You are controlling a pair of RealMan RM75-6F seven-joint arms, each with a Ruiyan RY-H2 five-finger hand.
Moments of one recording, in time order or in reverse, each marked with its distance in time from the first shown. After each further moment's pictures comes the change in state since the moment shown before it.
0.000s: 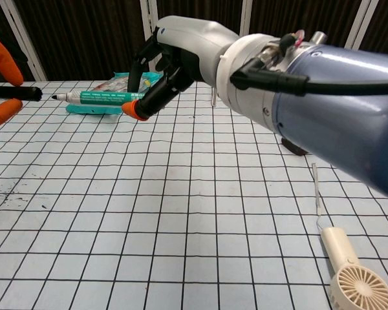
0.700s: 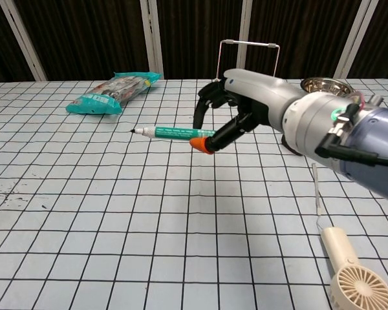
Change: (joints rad) left arm 0.054 -0.011 0.027 0.261 -0.109 0.020 -0.295; right arm -0.151 0.101 -0.142 0.095 -0.082 -0.085 0.216
